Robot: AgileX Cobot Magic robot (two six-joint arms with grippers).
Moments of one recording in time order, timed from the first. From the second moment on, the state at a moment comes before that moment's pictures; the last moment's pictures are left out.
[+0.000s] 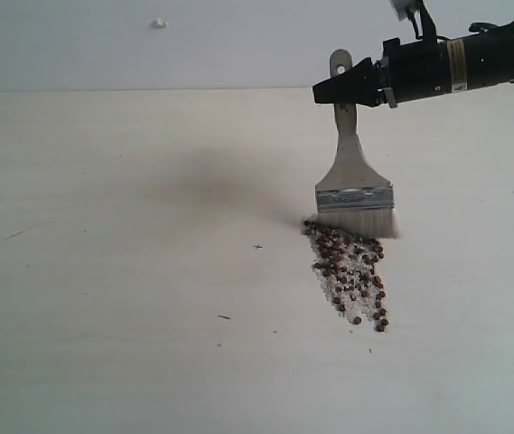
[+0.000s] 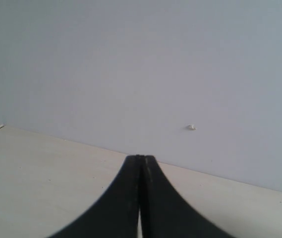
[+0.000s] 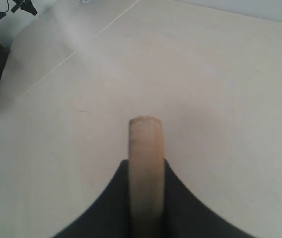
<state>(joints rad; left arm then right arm) 0.11 0.14 0.00 0.66 -0.16 -0.89 -0.02 2.28 -1.59 -1.74 -1.22 1.61</state>
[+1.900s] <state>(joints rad) 0.11 0.14 0.00 0.66 -0.16 -0.89 0.08 2.31 -1.59 -1.72 -1.23 1.47</state>
